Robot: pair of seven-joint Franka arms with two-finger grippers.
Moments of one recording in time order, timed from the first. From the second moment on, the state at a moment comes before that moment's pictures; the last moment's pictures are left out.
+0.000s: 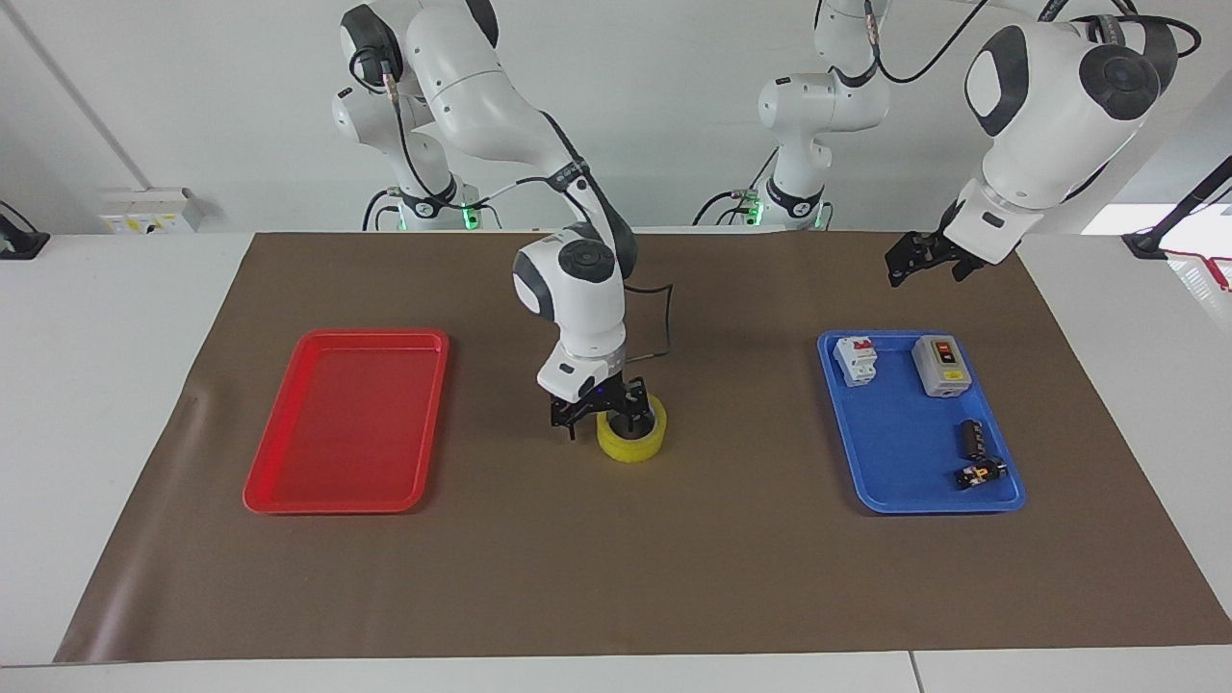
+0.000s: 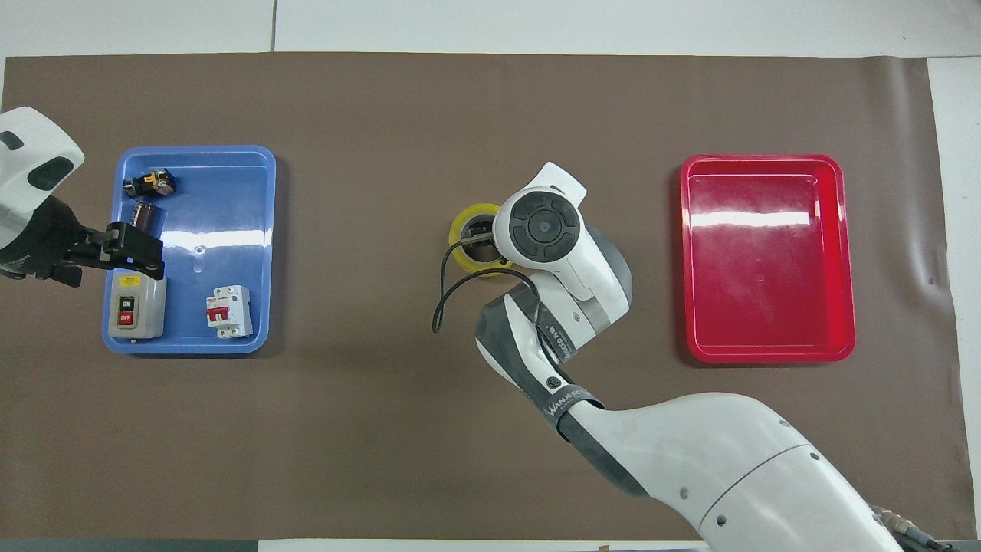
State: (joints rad) left arm -0.05 0.00 -0.04 -1.70 0.00 1.52 -0.09; right arm 0.57 0.53 -0.03 -1.72 -0.08 2.43 0.47
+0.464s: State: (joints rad) left arm -0.01 -0.02 -0.05 -1.70 -0.01 1.56 -0.09; right arm 0.57 0.54 -0.04 -1.70 -0.08 2.40 0.44
